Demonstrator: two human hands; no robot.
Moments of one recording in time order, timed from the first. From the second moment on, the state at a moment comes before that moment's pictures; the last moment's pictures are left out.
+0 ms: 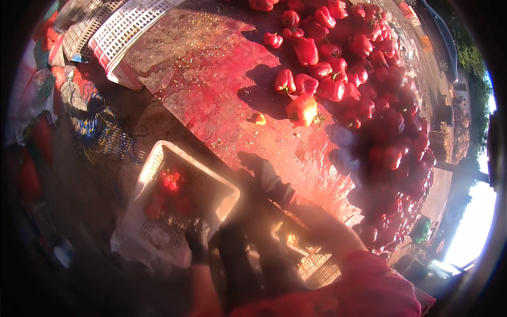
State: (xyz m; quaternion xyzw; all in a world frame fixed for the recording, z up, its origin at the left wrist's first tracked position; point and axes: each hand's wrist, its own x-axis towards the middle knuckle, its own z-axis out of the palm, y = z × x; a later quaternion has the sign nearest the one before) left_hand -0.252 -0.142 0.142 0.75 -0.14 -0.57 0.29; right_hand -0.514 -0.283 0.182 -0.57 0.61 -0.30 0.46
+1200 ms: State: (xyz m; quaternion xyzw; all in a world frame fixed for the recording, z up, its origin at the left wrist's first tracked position) left_hand -0.433 -0.541 0.076 0.62 -0.77 0.14 0.08; right_hand -0.796 -0.549 0.121 -0.62 0.78 0.00 -0.06
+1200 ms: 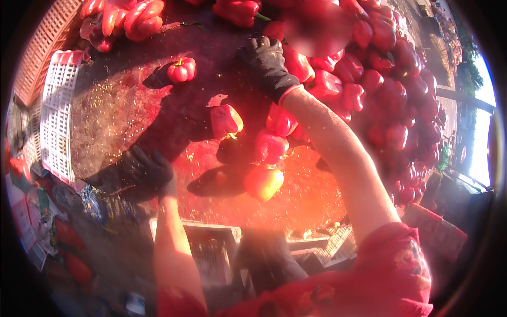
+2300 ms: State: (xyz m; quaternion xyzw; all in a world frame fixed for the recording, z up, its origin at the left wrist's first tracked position) left_hand -0.465 -0.531 0.132 0.62 -0.76 0.16 0.00; right_hand -0.781 -0.283 0.154 -0.60 0.79 -0.01 0.08
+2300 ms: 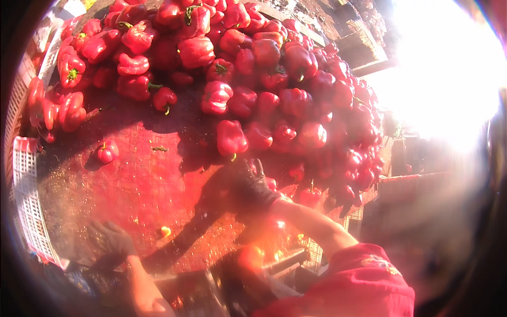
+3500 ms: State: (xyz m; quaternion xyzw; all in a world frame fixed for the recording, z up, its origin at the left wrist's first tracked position) left_hand -0.433 -0.533 0.095 0.65 -0.76 0.10 0.03; right_hand -0.855 -0.414 0.260 -0.52 0.84 0.00 0.17
